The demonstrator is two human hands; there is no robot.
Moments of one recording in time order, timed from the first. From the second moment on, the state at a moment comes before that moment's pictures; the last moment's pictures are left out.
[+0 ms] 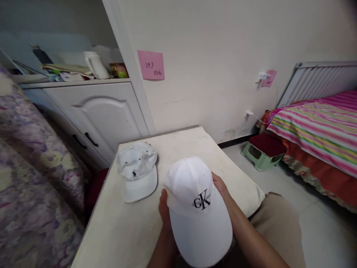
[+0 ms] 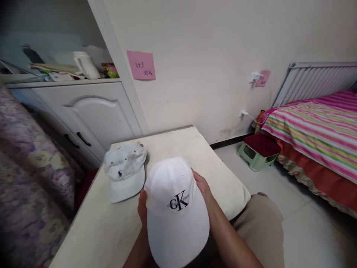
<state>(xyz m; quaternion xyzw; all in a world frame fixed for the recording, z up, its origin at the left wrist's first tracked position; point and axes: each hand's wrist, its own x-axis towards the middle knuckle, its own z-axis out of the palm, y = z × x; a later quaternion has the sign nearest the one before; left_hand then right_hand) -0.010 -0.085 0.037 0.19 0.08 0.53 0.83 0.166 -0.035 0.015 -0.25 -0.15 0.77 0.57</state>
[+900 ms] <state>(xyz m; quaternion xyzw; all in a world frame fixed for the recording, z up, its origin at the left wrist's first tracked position) -0.022 -0.084 0.071 0.20 0.04 0.45 0.87 0.157 -0.130 0.017 -0.20 -0.14 0.80 0.55</state>
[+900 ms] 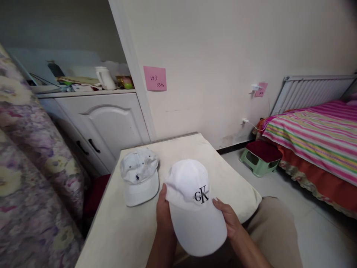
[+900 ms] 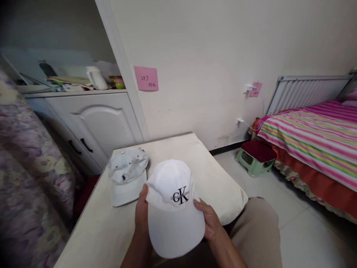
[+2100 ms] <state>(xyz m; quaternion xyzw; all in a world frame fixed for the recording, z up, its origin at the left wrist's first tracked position) -0.028 -0.104 0.069 0.16 0.24 0.49 0.82 0.166 -0.131 0.020 -0.20 -0.22 0.76 0.57</state>
